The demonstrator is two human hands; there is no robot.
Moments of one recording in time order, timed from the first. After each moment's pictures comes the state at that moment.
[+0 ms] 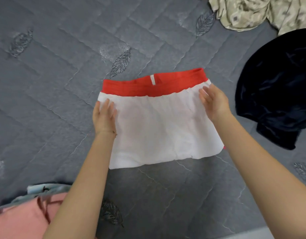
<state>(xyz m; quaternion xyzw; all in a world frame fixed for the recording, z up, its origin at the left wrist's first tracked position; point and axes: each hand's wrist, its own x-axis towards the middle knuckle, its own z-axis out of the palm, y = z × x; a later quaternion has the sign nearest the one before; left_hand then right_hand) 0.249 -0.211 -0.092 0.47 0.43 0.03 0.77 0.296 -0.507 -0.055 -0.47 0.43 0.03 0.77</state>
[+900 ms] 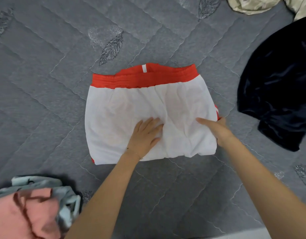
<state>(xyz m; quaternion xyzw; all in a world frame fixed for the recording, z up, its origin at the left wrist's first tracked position) 0.176 -0.308 -0.168 0.94 -0.22 -0.18 0.17 0.227 -0.573 -0.116 -0.66 0.45 0.27 0.54</state>
